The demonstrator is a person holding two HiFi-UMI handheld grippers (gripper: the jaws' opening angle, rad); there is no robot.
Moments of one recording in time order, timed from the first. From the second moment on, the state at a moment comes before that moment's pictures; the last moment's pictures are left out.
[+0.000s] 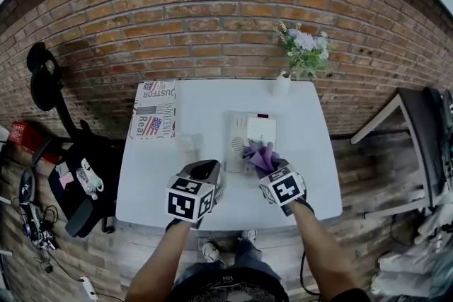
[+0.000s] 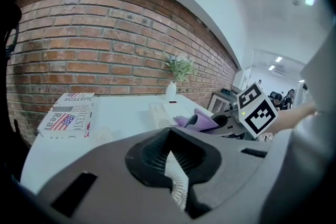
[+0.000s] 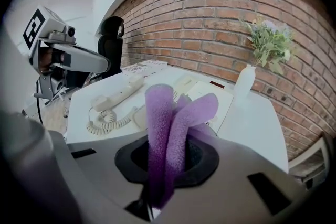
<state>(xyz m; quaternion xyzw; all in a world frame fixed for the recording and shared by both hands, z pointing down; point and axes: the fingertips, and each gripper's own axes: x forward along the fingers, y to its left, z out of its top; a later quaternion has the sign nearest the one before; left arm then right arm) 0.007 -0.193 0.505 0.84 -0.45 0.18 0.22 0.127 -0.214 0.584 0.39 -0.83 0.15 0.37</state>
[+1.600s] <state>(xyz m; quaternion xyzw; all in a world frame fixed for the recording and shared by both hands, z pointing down) -0.012 -0.219 0.492 0.83 -0.49 0.17 0.22 0.122 -0.288 0.477 0.37 -0.86 0.06 0.35</state>
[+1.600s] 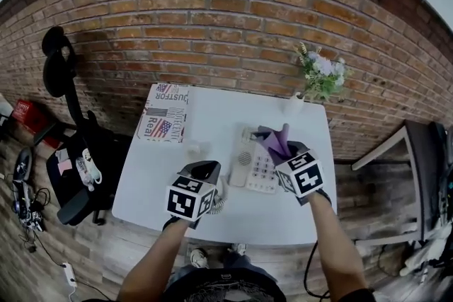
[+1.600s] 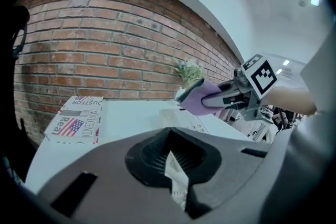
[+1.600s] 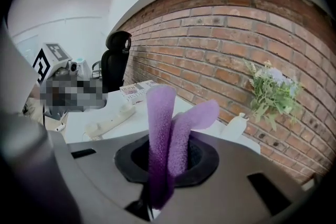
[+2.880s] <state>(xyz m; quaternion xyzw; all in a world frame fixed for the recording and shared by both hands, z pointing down) -0.033 -0.250 0.498 0.81 -0.52 0.16 0.23 0.065 -0.315 0.556 0.30 -0.86 0.04 0.41</state>
